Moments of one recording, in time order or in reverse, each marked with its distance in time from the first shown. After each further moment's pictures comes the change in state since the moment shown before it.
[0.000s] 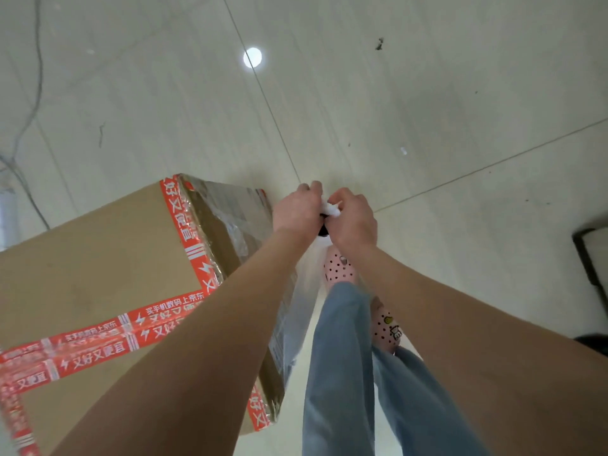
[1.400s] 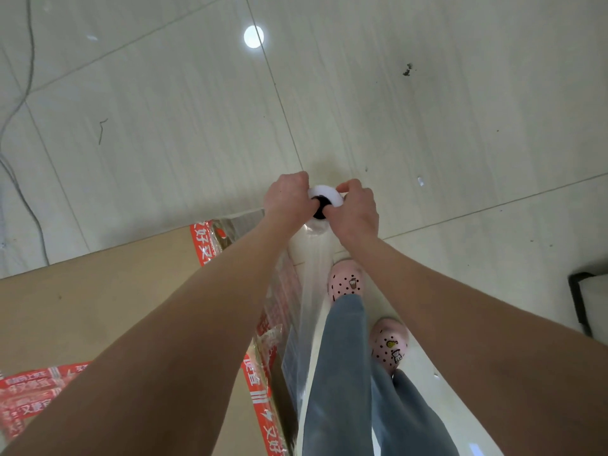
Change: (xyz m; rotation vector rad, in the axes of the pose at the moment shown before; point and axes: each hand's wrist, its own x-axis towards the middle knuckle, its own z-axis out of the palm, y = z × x) left_hand 0.090 -0.069 -0.064 -0.244 -0.045 -0.168; right_hand 0.064 -0.101 0.004 -0.019 -0.034 0.060
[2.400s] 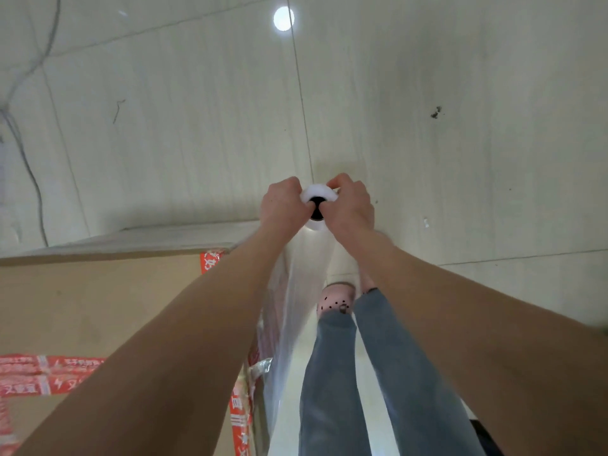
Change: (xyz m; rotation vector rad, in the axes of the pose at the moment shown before) left_hand 0.045 -0.019 -0.037 -0.274 0.066 -0.224; right_hand 0.057 -0.082 -0.003 -0.206 -0.108 -0.094
